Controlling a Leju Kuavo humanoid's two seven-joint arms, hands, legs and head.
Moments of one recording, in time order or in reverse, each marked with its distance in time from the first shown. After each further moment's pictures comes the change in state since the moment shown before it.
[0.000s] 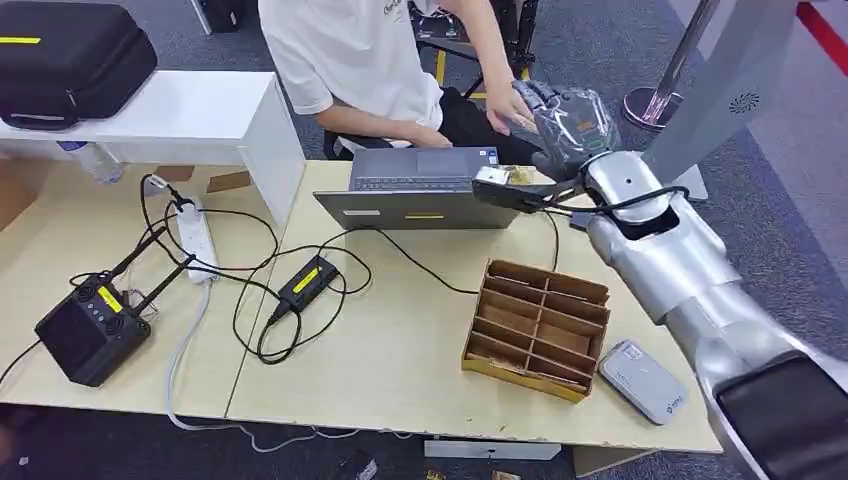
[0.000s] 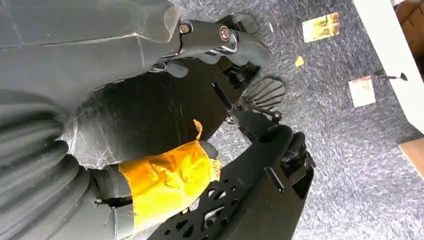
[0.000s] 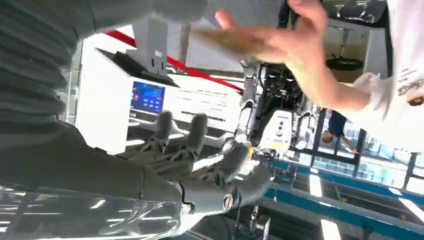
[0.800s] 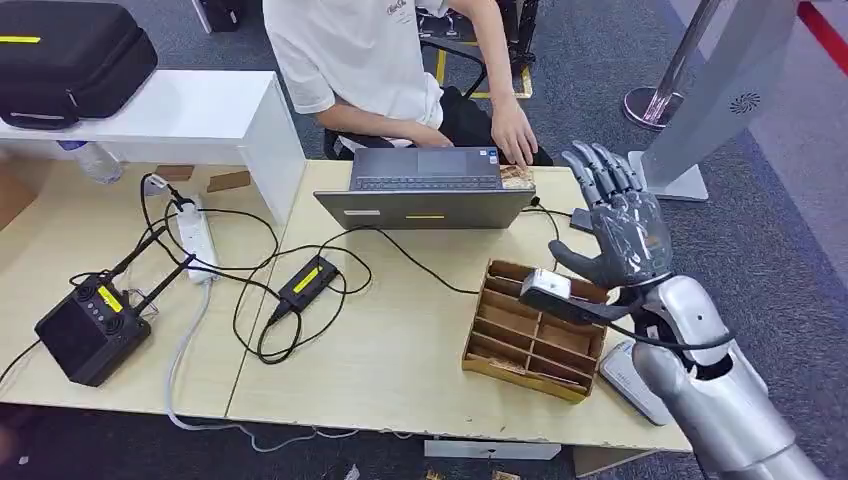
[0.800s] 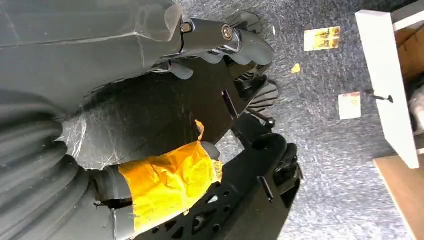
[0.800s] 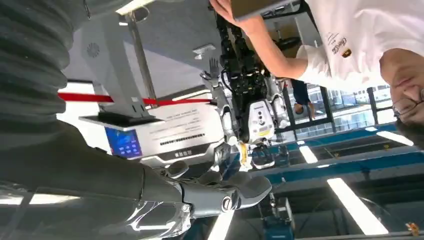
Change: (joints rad) left arm 0.052 0.010 0.023 0.000 0.109 0.035 -0.054; right arm 0.638 -0.271 -0.262 -0.807 -0.156 -0.100 -0.061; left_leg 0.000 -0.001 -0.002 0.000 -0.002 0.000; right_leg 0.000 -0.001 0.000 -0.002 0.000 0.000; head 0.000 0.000
